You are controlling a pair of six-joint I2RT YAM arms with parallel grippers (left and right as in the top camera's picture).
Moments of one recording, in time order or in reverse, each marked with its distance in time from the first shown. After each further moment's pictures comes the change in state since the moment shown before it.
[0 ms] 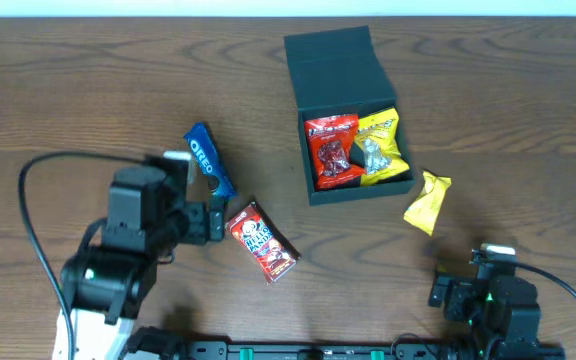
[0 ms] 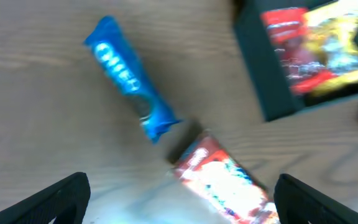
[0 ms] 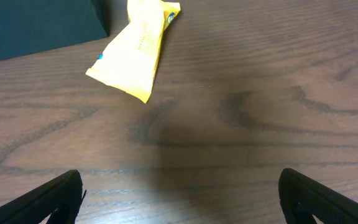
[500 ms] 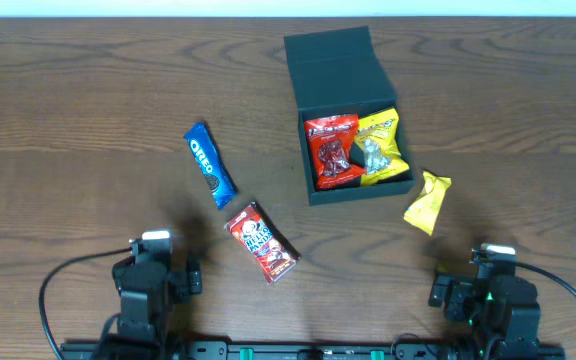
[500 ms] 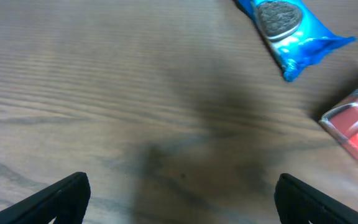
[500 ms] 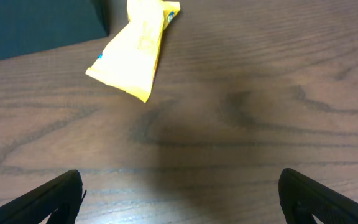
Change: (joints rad) left arm 0.052 -0.686 -0.646 0.056 -0.349 0.039; right arm 0.000 0.005 0.002 0.000 0.002 0.000
